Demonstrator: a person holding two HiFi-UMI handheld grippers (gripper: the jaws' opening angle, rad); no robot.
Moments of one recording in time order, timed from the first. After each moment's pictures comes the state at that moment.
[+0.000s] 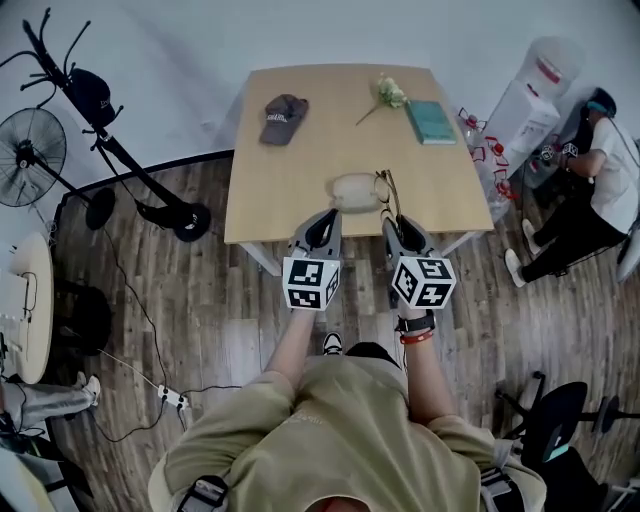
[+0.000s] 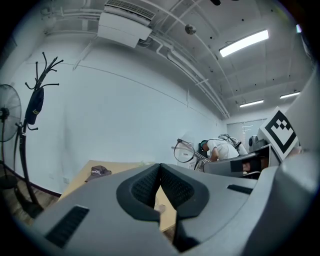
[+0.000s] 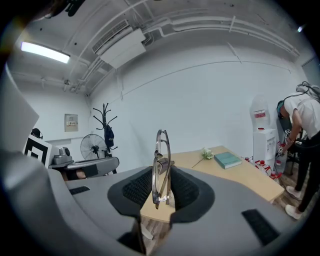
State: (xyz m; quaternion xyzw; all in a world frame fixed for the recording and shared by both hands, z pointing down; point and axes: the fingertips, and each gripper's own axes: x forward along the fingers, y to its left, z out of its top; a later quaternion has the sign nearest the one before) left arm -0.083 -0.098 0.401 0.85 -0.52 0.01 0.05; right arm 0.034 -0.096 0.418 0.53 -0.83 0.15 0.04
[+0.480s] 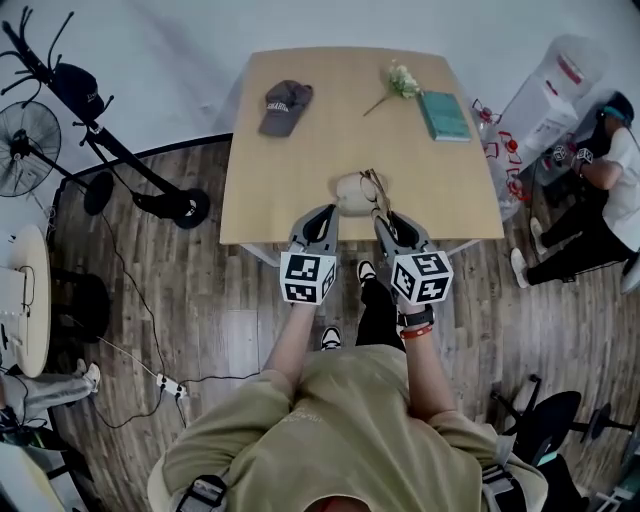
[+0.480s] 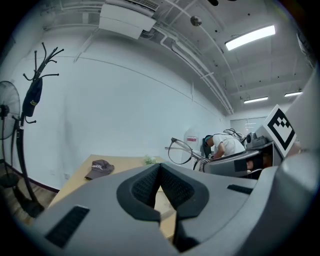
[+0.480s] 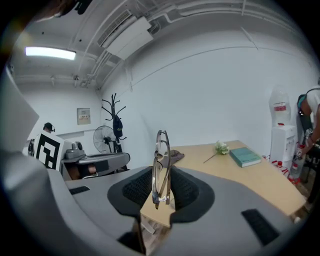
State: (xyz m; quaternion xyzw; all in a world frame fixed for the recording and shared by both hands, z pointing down) left arm -0.090 -0.190 0.455 0.84 -0.53 0.04 0.07; right arm 0.012 -0.184 0.469 0.46 -0.87 0.15 0.08
